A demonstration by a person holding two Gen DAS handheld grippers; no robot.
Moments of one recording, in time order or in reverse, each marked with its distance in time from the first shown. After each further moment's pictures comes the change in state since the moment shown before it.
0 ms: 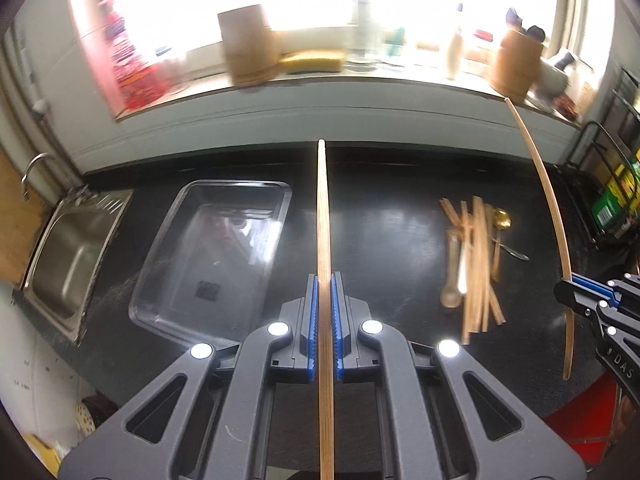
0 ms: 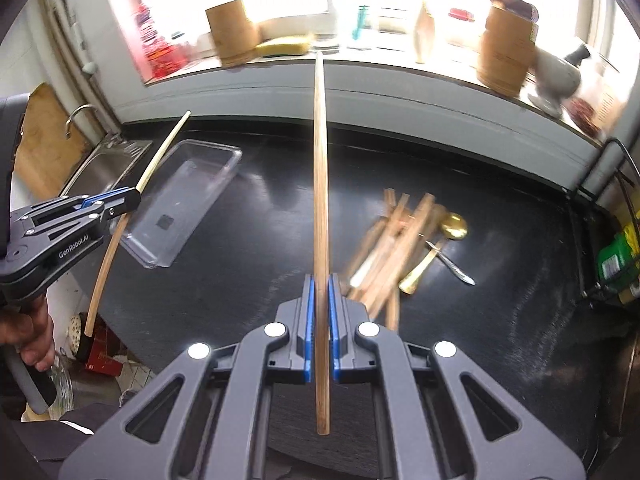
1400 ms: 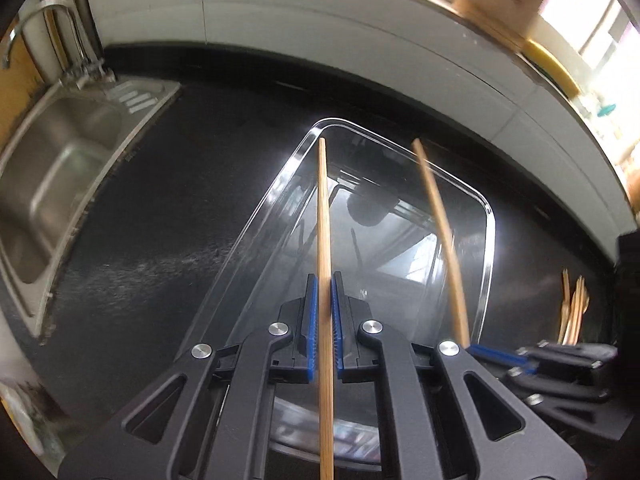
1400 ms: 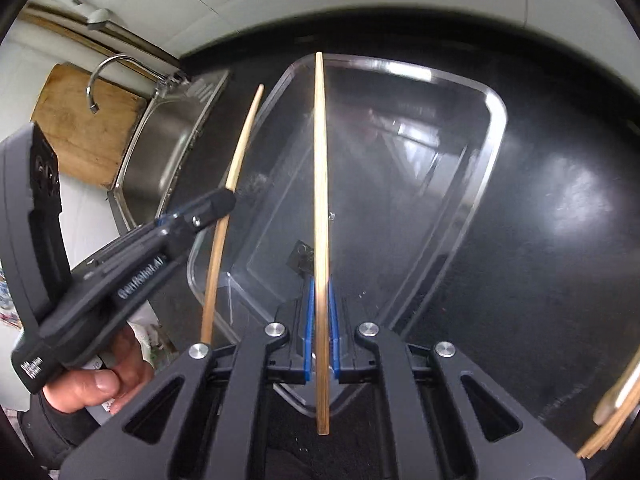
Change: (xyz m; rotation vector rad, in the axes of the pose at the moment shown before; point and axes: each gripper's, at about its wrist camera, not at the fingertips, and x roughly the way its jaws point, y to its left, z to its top) left arm 0.179 0.232 0.021 -0.354 0.199 -0.075; right arm 0.243 0.210 0.138 0.064 0.424 0.458
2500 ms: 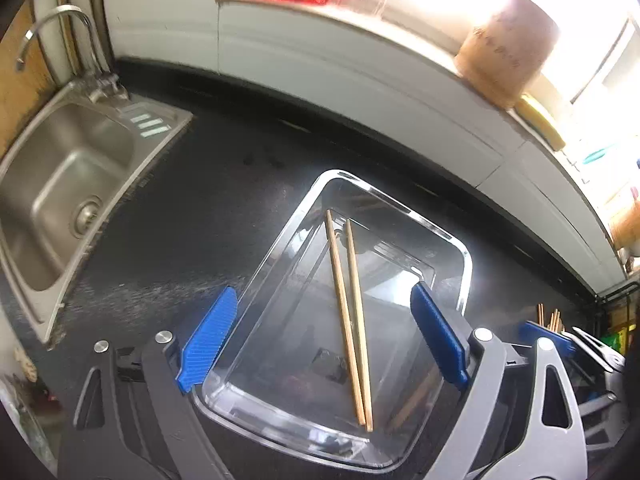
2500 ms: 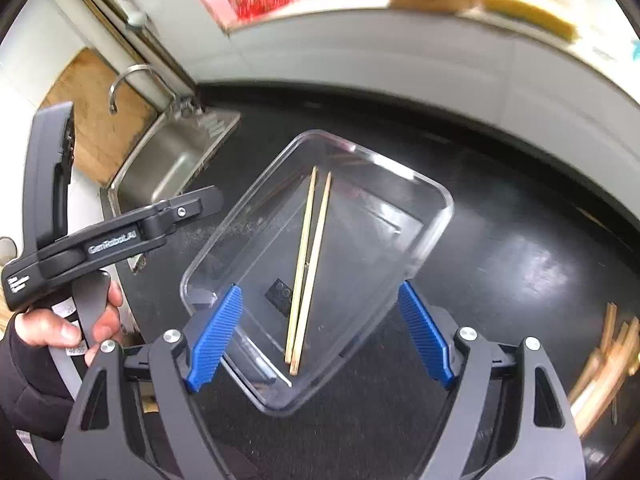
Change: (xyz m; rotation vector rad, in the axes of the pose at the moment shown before) left arm -0.051 -0.004 0.016 -0.043 -0.089 -0.015; right arm -0.081 0.008 -0.018 -0.177 -0.233 -0.136
